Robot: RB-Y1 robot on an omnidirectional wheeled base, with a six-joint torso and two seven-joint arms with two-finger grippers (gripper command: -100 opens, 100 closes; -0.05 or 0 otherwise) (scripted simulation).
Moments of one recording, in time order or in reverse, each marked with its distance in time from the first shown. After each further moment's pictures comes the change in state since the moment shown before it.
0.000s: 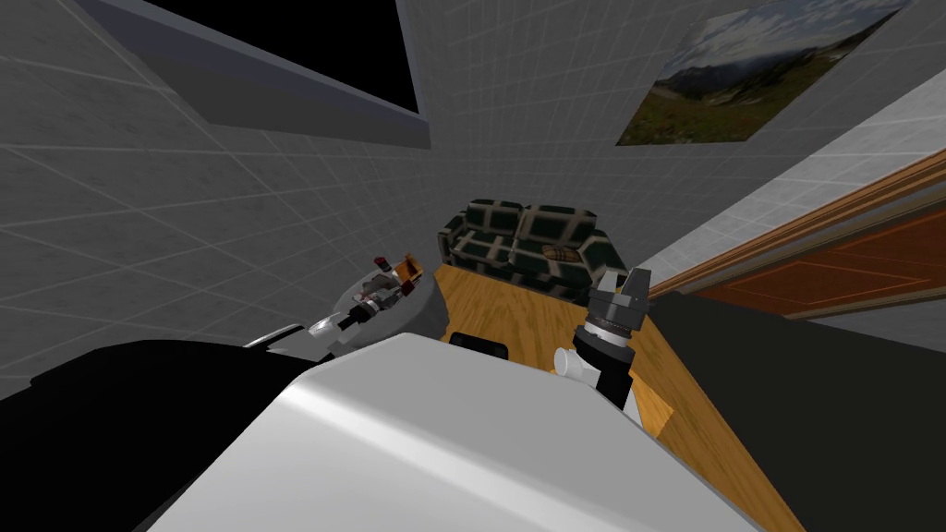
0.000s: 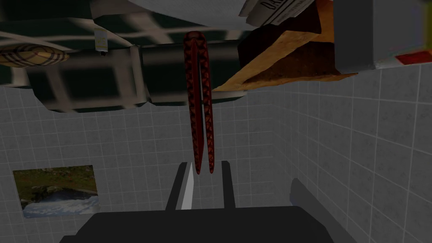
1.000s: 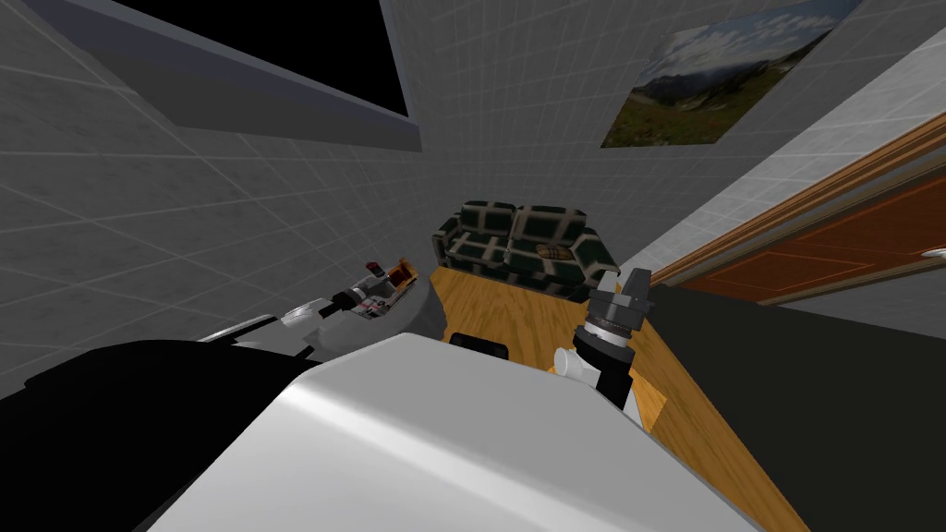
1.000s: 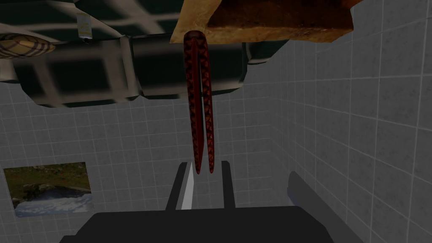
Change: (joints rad) left arm -0.011 0.165 0.013 -0.069 -0.004 0.071 0.166; right arm 0.000 0.000 0.000 0.000 0.000 0.000 0.000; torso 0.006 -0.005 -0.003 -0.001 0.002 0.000
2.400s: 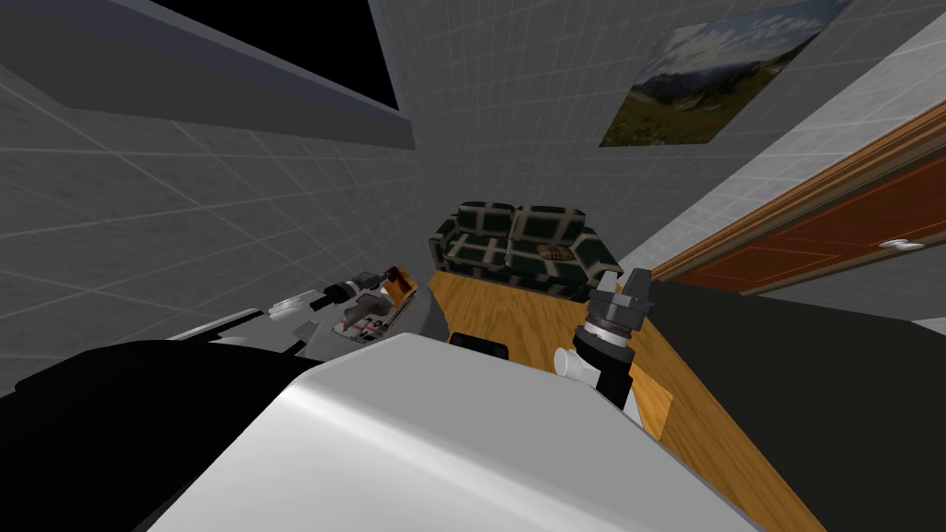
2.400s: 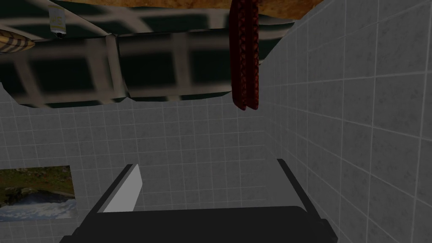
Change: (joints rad) left arm -0.018 0.073 0.020 -0.021 -0.048 0.054 0.125; right arm 0.000 0.000 0.000 0.000 0.000 0.000 0.000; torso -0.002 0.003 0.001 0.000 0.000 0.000
